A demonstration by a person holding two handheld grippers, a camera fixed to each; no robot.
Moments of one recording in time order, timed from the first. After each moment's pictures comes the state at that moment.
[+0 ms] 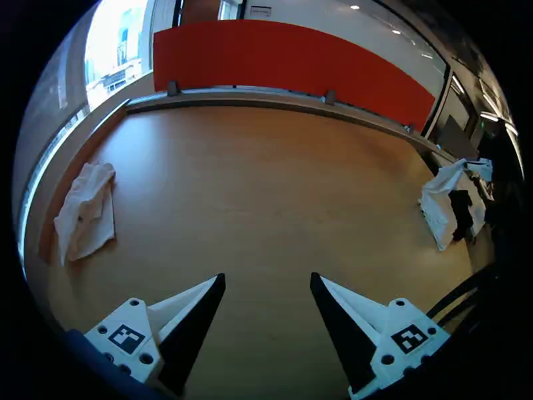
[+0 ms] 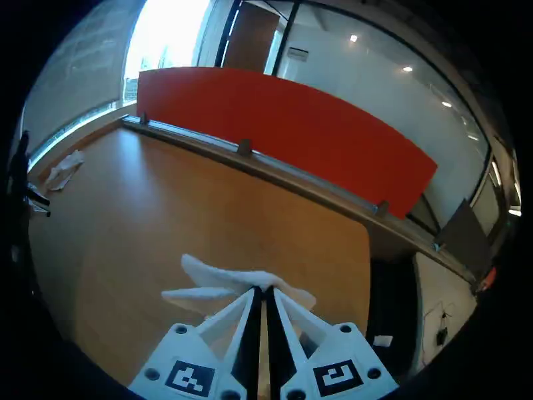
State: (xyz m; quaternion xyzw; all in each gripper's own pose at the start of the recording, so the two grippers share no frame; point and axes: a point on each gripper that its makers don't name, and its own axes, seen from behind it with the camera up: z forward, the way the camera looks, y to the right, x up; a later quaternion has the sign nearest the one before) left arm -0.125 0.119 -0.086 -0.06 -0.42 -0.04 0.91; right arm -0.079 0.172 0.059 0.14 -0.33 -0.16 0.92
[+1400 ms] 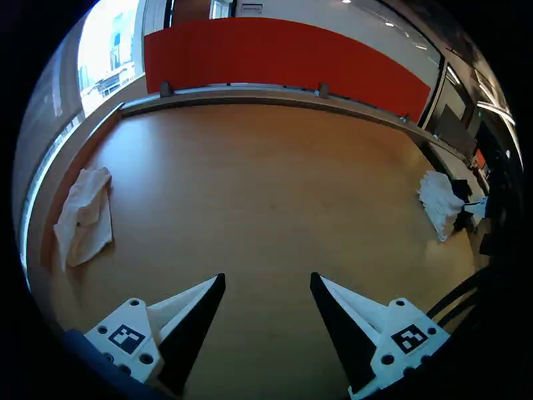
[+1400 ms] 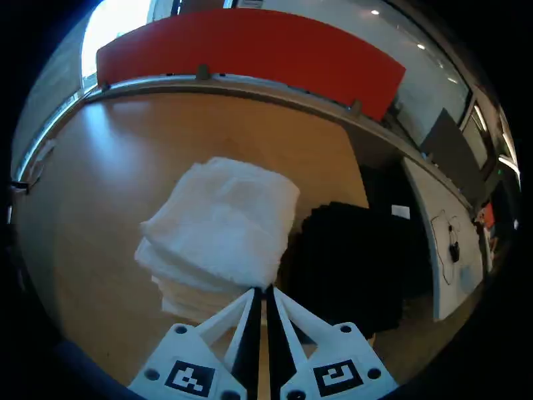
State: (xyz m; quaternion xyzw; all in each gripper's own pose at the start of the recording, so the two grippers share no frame) left arm -0.127 0.124 -0.090 -0.08 -0.42 -0.02 0.90; right arm -0.206 0.256 -0.048 0.05 -0.45 -0.11 0.88
